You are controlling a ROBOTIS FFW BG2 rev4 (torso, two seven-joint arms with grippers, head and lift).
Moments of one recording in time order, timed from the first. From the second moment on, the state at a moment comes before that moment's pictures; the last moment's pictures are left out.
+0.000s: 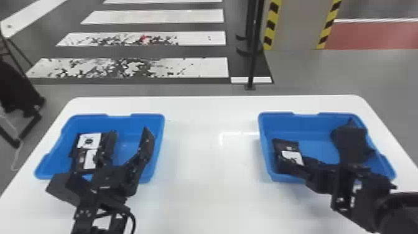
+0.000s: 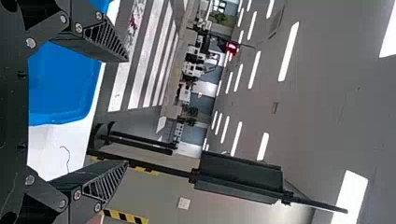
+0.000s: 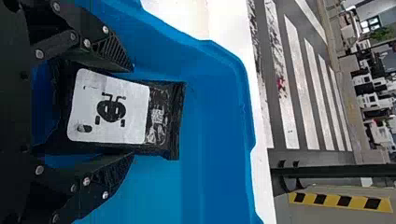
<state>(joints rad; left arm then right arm) 0.37 0.15 -0.08 -1.78 0.34 -0.35 0.03 0.12 -0.20 -0.01 -1.94 -0.40 0.91 0.08</state>
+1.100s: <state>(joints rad) 0.37 0.16 -0.11 -1.77 0.38 -0.38 0.03 0.18 -0.21 -0.05 -2.02 -0.53 0.66 0.22</state>
